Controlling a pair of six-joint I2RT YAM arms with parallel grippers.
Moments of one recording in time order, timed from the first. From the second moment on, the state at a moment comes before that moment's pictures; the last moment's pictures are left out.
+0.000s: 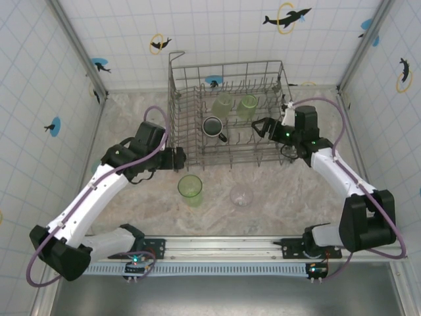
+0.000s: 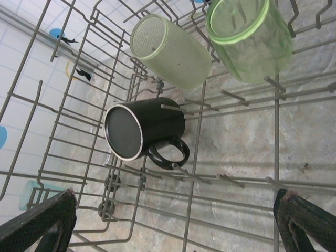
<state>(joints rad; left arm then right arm) -0.55 1.12 1.13 -0.97 0.02 -0.44 0.24 1.35 0.92 -0.11 -0.49 0.53</state>
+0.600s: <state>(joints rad) -0.55 1.17 1.01 -0.99 0.12 -0.40 0.24 1.39 0.92 -0.09 -0.50 0.53</state>
